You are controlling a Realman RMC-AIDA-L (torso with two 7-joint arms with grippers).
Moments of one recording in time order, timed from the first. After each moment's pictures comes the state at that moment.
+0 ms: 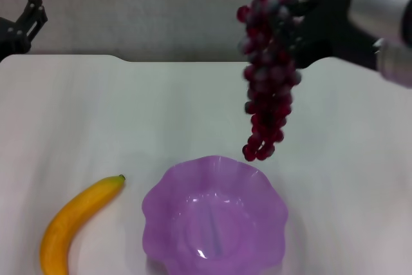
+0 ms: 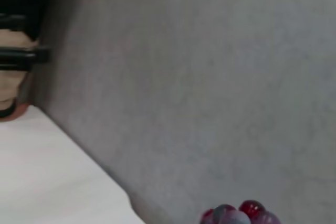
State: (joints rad) left arm 0.05 -2.03 -1.32 -1.39 2.74 0.46 0.21; right arm 0.21 2.01 -1.82 -2.03 0.40 0.86 -0.42
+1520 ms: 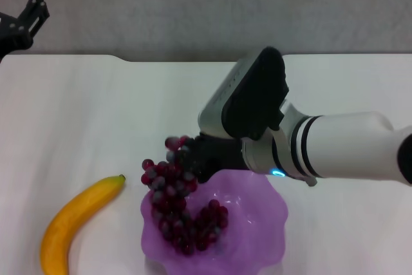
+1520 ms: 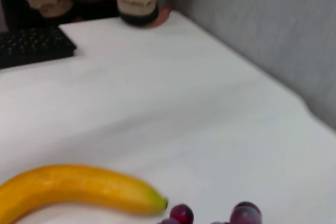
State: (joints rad) left arm 0.04 -2.03 -1.33 -1.38 2.74 0.46 0.20; right arm 0.59 2.01 -2.08 -1.30 0.75 0.66 -0.42
